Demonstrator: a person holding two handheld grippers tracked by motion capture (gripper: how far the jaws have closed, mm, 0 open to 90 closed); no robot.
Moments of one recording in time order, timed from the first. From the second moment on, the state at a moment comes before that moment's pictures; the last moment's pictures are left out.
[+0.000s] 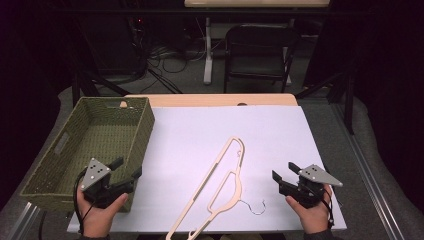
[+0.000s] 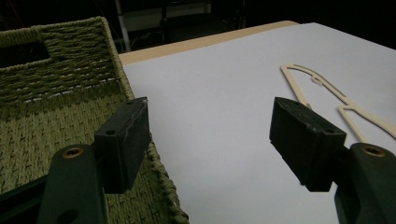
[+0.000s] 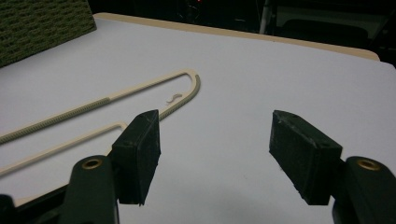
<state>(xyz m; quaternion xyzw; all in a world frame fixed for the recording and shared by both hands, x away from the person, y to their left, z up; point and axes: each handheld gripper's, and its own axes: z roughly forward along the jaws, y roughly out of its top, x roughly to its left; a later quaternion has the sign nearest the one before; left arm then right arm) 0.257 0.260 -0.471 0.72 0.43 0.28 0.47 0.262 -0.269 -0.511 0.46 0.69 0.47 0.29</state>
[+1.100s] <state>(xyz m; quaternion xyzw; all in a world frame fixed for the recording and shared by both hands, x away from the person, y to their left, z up) 0.280 0.212 -0.446 0.80 0.40 0.20 0.41 0.265 -0.266 -0.515 0.46 0.71 0.45 0.28</state>
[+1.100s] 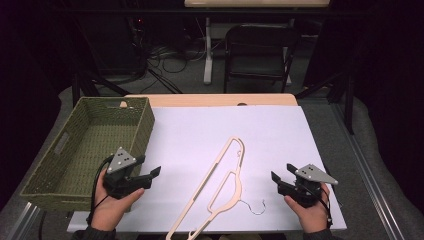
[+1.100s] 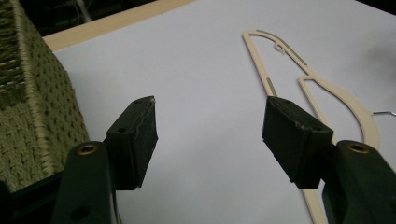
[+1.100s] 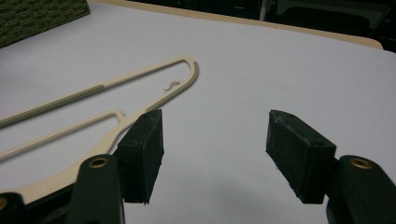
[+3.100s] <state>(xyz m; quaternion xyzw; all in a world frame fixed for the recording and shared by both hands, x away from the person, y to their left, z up) 0.365 0.092 -0.464 0.92 0.37 0.02 0.16 0.268 -0.263 -0.520 0.46 0.72 0.44 0.27</state>
